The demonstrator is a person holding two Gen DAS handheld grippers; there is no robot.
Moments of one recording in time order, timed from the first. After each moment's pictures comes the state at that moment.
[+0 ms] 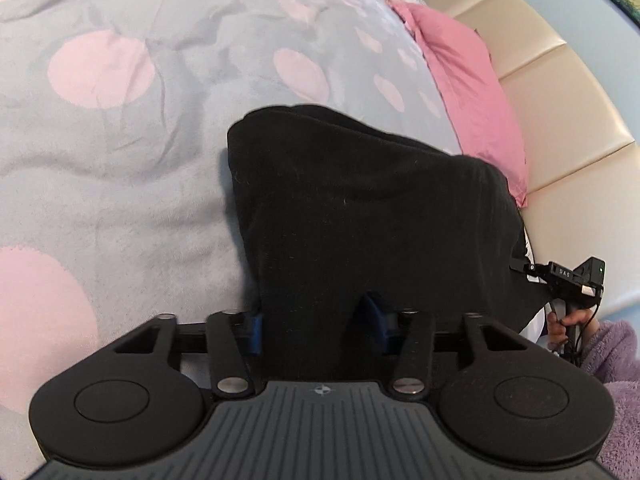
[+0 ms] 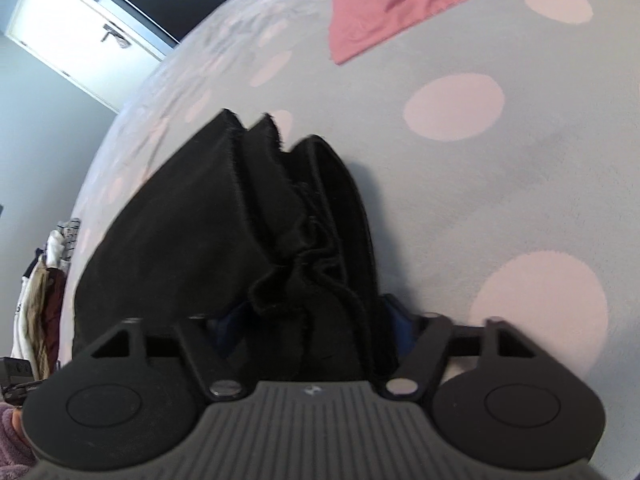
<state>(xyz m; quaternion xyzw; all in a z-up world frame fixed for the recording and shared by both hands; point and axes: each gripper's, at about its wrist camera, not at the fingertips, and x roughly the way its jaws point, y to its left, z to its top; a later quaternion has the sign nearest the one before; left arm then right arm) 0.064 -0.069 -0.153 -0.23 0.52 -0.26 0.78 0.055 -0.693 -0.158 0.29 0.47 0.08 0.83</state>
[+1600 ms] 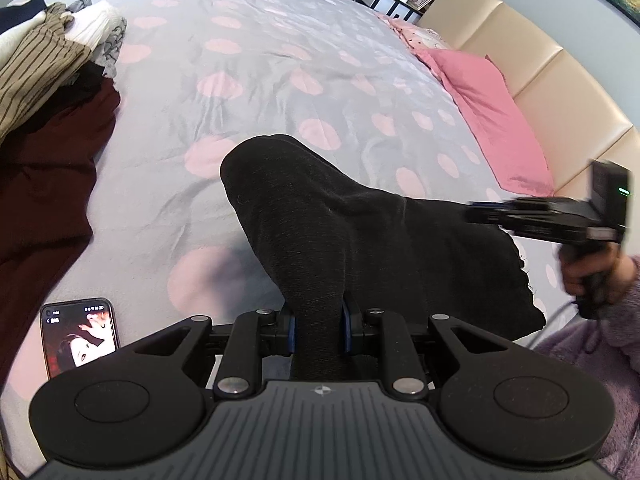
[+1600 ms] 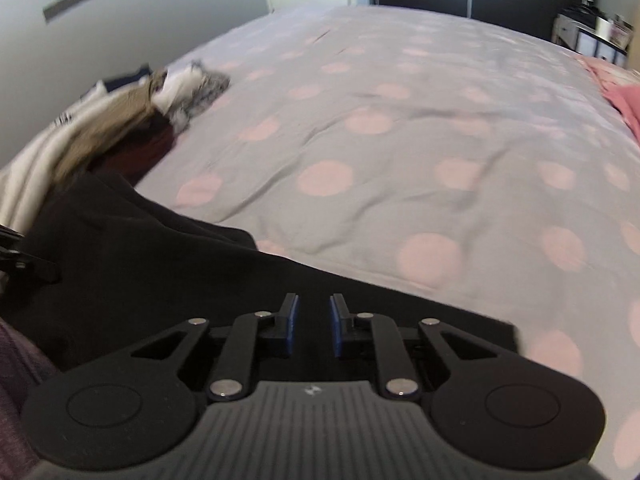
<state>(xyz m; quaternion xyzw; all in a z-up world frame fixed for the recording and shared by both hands) 0.049 0.155 -0.019 -0.12 0.49 -0.22 0.83 0.134 -0.206 -0.048 -0.05 0.44 0.22 0.87</state>
